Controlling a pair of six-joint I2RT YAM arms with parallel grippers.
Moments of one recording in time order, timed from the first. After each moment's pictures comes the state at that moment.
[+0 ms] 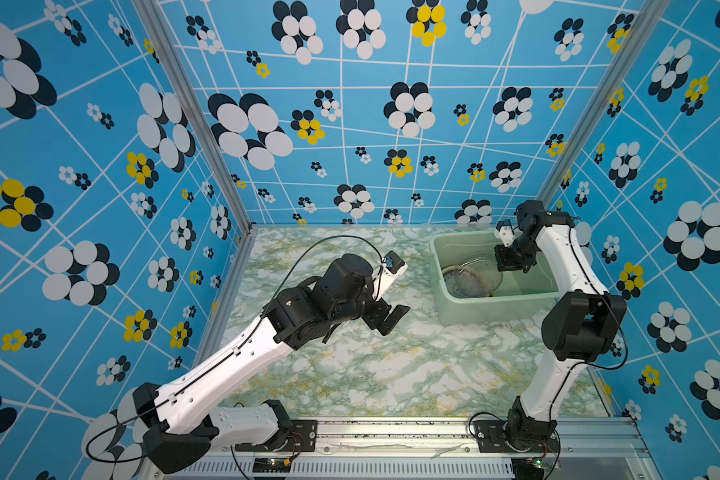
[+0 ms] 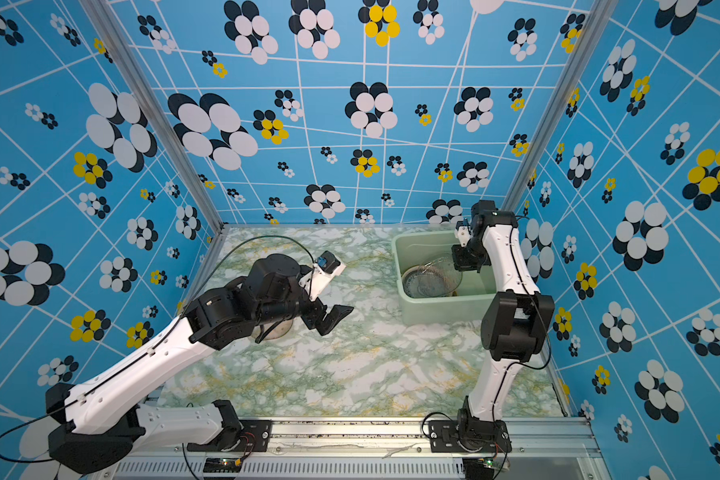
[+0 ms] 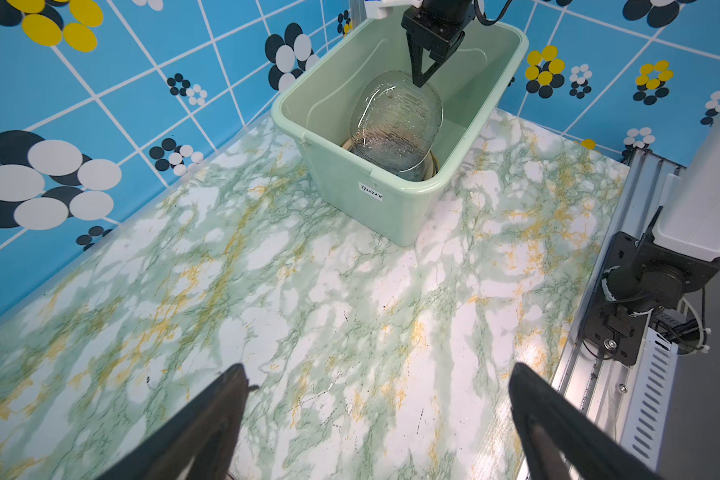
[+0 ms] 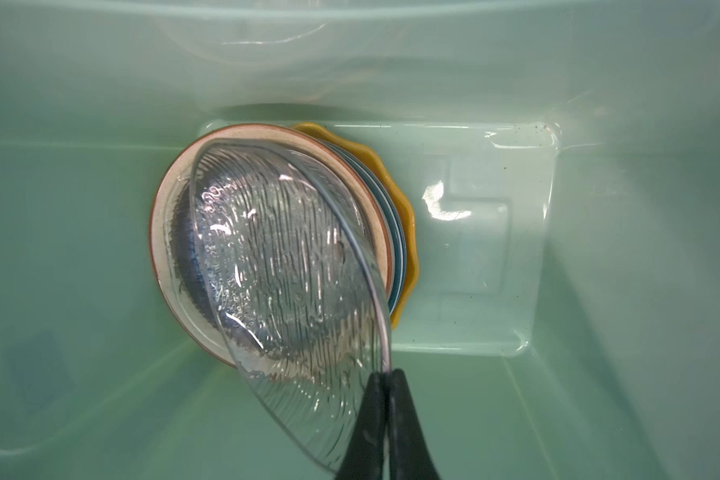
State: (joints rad) left arm -0.92 1.25 1.43 -0.77 0.00 0.02; right arm -0.09 1.93 1.89 -1.29 -0.08 -0.20
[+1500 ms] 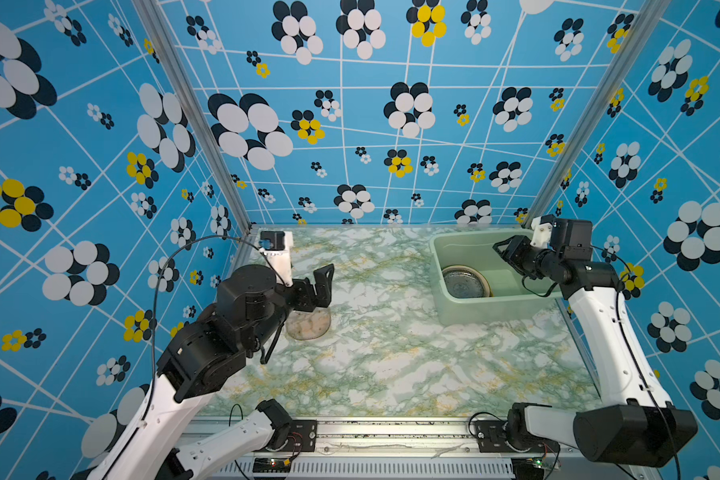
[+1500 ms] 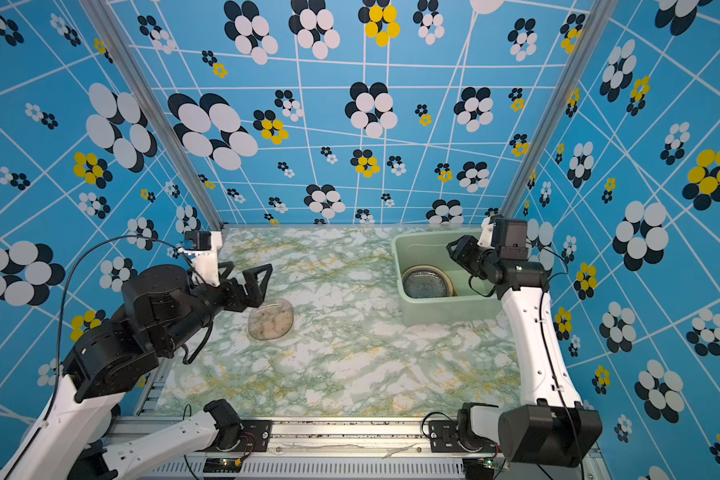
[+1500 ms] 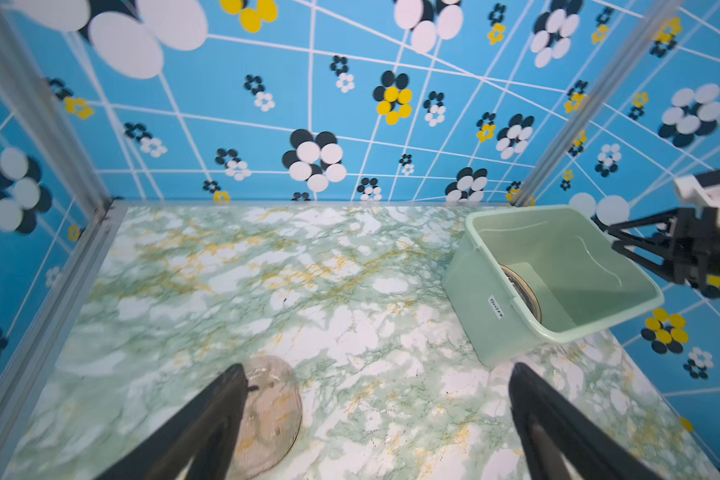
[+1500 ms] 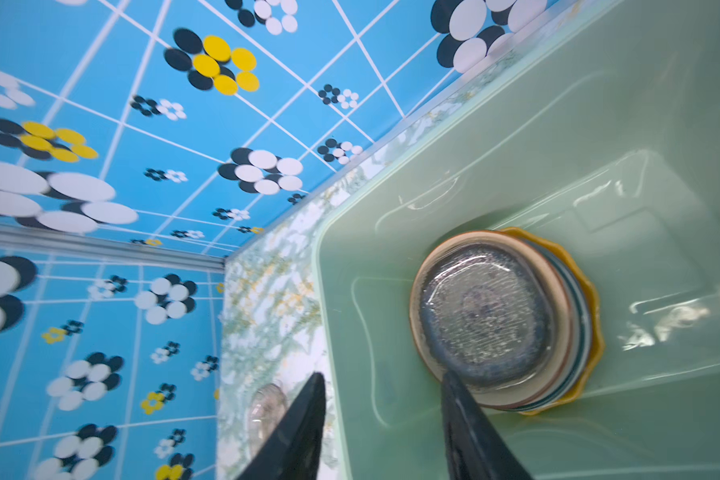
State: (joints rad) left arm -0.62 0.88 1.46 -0.95 -0.30 -0.44; right arm -0.04 1.23 1.33 -0.71 -0.34 0.61
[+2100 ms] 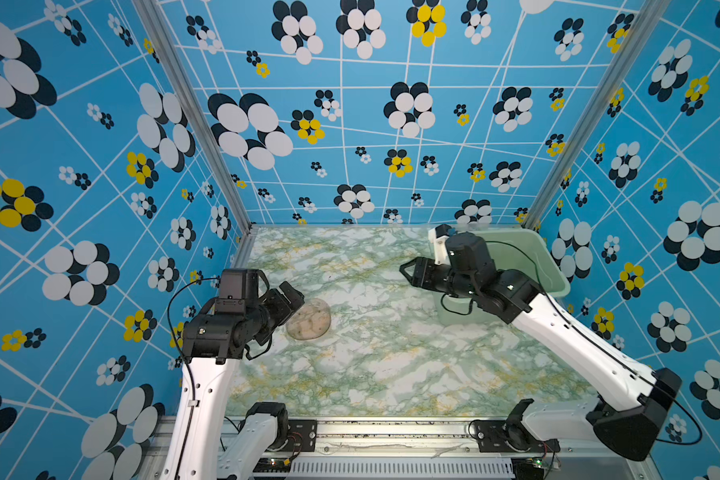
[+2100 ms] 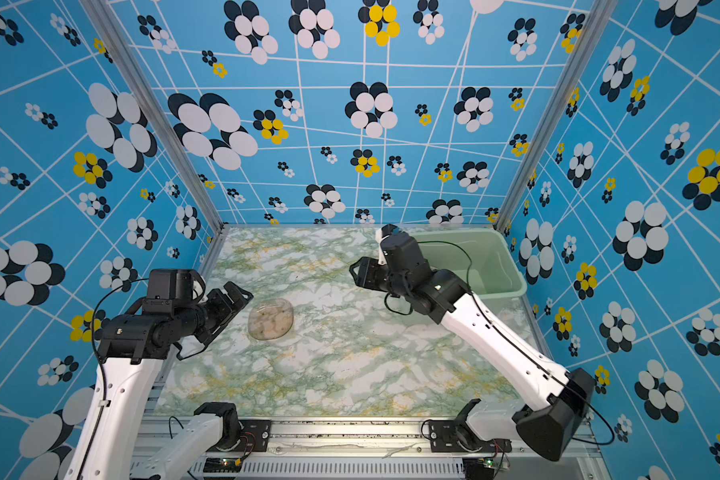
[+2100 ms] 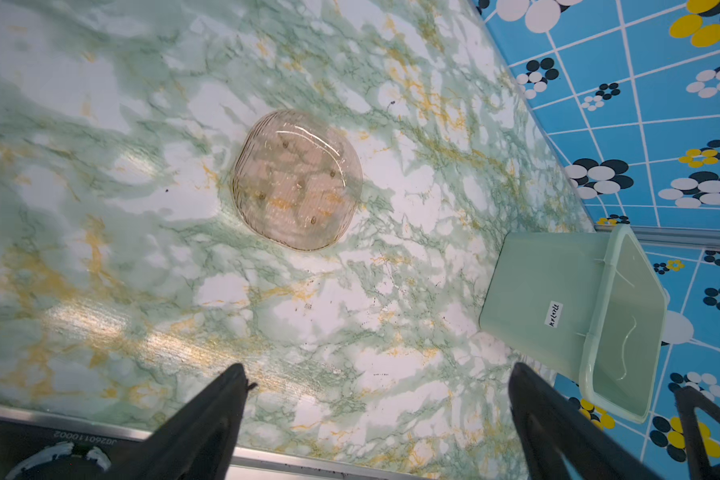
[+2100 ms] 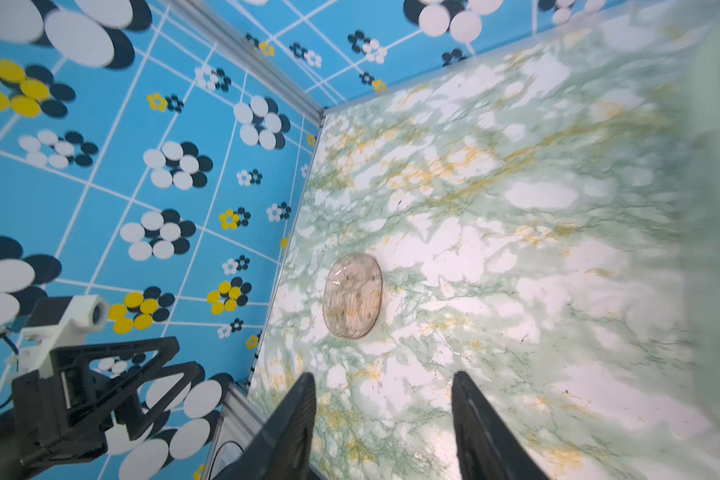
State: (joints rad) left arm -0.02 0.90 1.20 -1.20 0.24 -0.84; right arm 0.79 1.40 1.43 -0.63 -0.01 0.72
